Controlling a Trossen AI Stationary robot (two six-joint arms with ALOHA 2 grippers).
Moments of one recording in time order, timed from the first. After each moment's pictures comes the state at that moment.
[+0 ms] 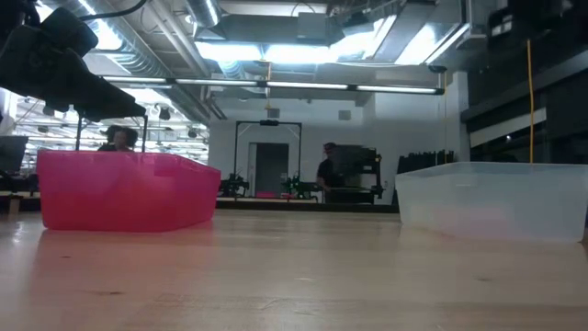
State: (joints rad) left arm -0.39 0.17 0.08 -0.19 -0.62 -0.20; right arm 0.17 0.27 0.26 0.01 -0.26 -0.11
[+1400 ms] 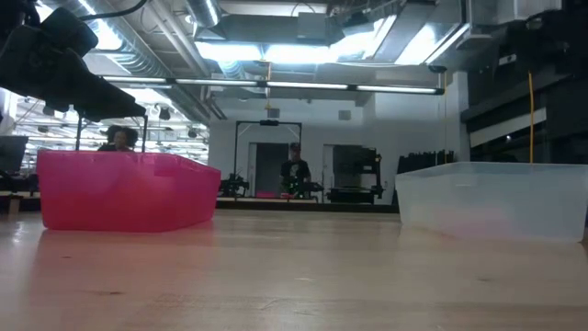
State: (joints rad) left arm -0.39 0.17 0.08 -0.19 -0.62 -0.20; right arm 0.10 0.00 0.09 -0.01 -0.26 -0.11
